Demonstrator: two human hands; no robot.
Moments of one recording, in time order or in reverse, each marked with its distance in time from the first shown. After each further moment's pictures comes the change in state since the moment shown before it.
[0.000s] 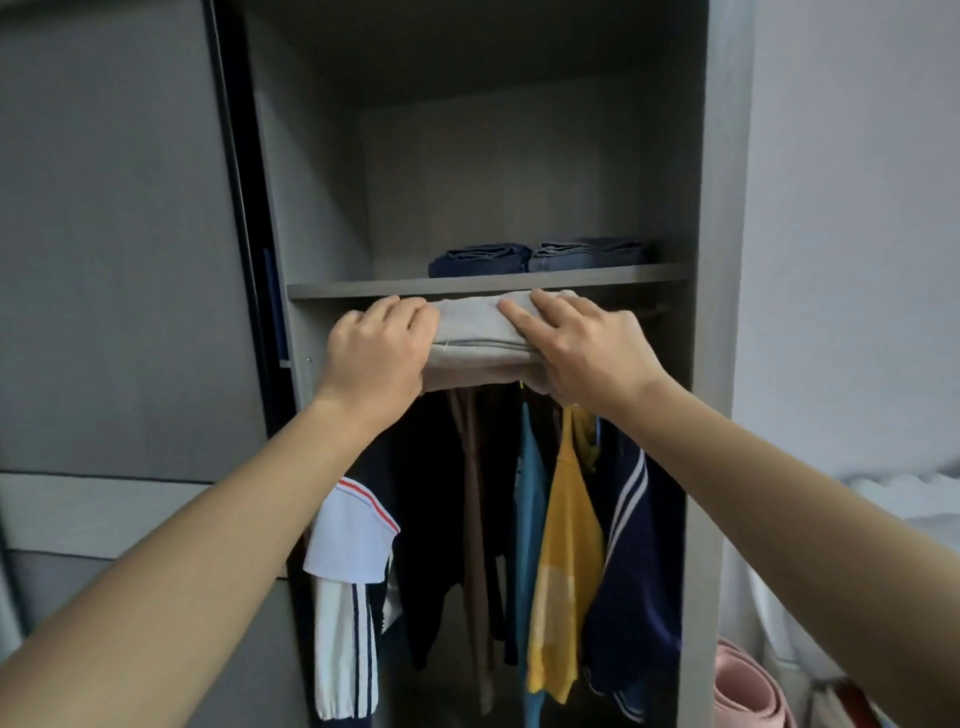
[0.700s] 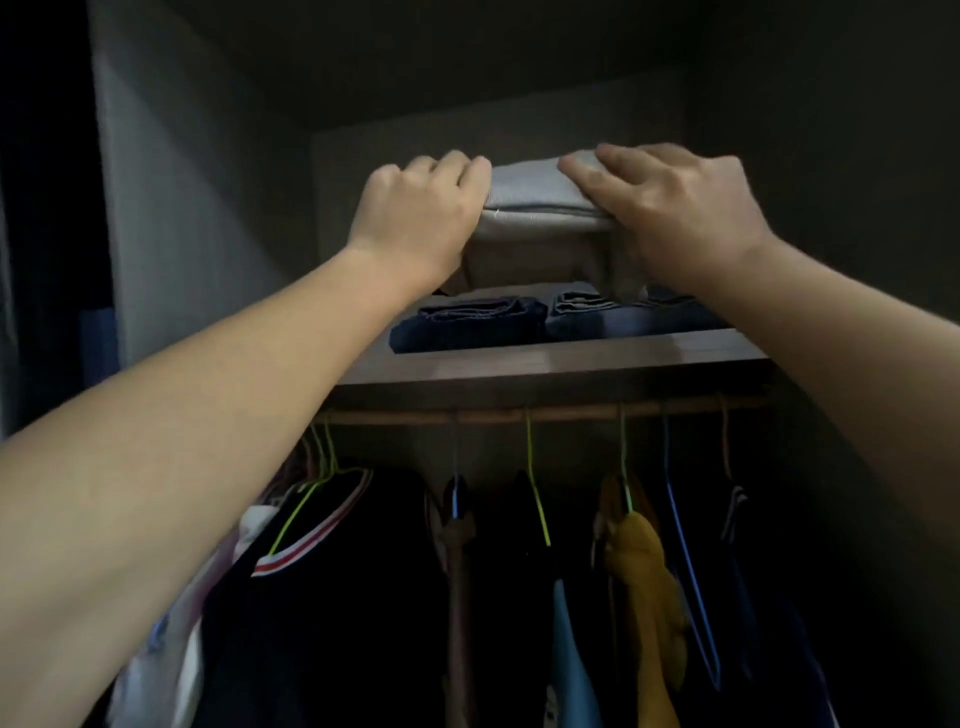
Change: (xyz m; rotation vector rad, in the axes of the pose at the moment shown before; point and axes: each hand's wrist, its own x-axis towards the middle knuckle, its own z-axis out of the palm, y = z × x) left_hand 0.272 -0.053 0.266 0.248 0.265 0.146; right_hand 0.203 0.192 0.211 -0.261 0.148 0.058
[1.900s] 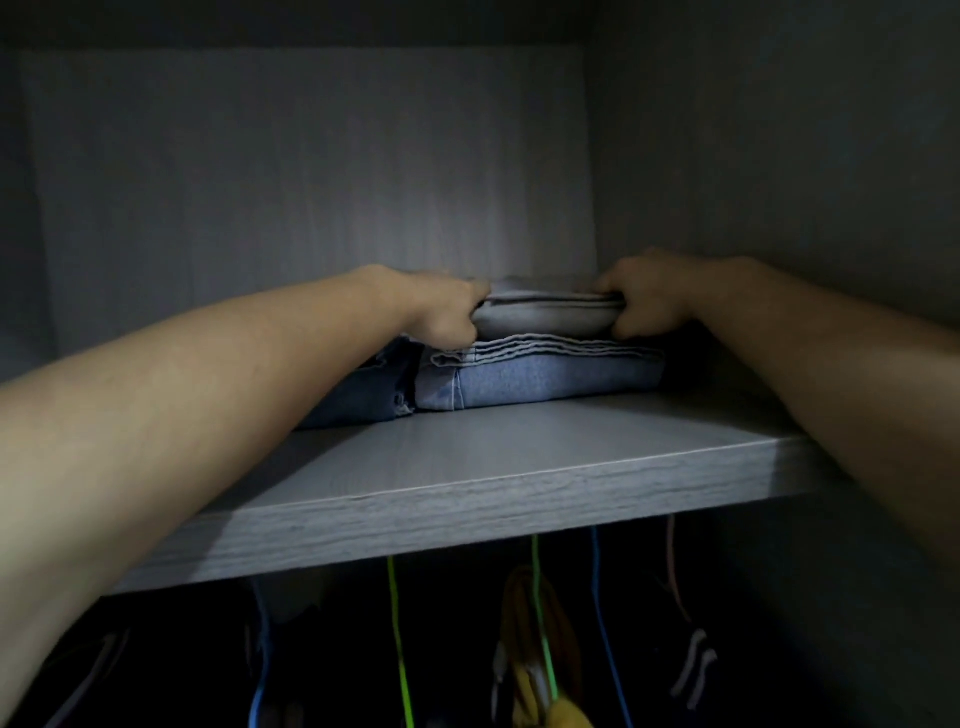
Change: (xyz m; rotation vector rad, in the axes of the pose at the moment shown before) left_hand 0.128 0.134 0.211 -0.607 -0.848 0.216; right_hand 0.014 0.127 0.175 0.122 -0.910 0.272
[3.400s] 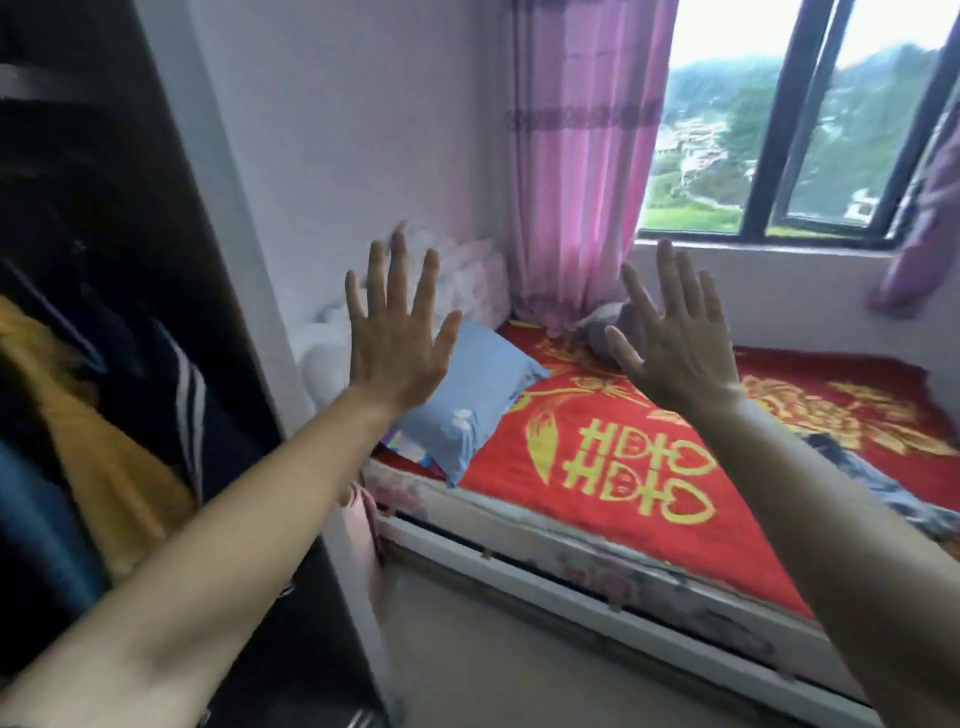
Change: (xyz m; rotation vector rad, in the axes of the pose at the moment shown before) left_hand -0.491 0.527 0.002 -0.808 0.653 0.533; right_hand -0.910 -0.018 -0.036 -0.566 0.048 0.877
